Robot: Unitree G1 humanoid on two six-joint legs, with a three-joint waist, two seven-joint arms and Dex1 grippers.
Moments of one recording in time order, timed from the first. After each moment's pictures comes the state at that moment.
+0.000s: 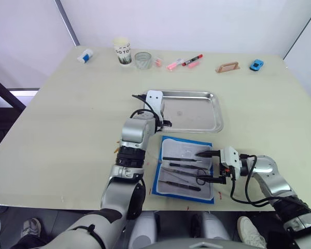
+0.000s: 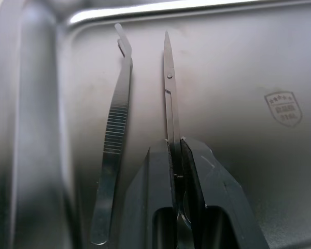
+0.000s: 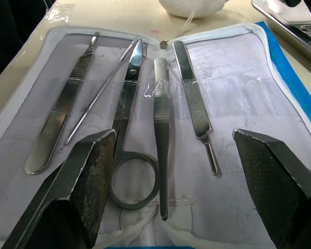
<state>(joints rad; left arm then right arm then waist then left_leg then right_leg) -0.79 0.03 0.06 0.21 -0.04 1.06 -0.02 -0.22 -0.52 0.28 0.27 0.28 -0.24 1.21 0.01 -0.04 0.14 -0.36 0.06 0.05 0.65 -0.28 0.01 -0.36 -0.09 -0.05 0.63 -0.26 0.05</state>
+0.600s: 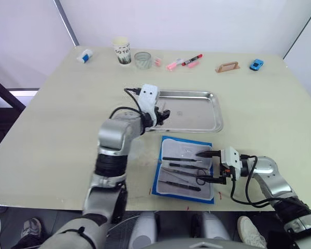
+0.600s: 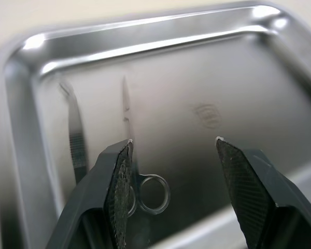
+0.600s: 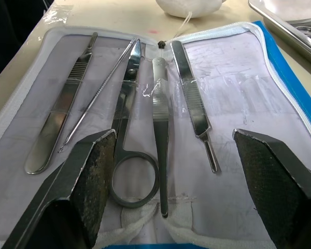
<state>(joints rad) -0.68 0.26 0.00 -0.15 -0.25 1.18 -0.35 -0.21 -0.53 0.28 0.26 0.28 -0.24 1.21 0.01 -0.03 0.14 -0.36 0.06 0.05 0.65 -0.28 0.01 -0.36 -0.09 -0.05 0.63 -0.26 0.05</state>
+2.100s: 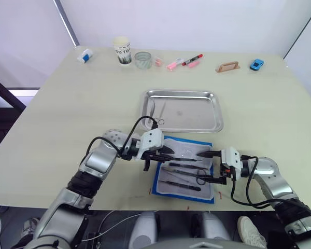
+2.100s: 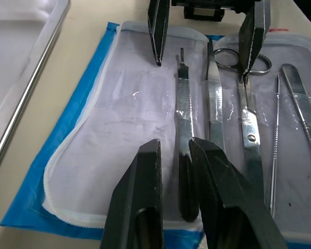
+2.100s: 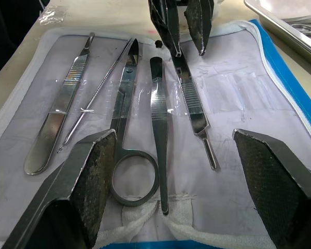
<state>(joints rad) -0.48 0.58 -0.33 0.08 -0.13 0.19 -1.28 -0.20 -0.53 0.27 0.24 0.28 -0.22 1.19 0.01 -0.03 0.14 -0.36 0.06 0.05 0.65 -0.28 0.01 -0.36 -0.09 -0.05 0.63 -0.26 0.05</state>
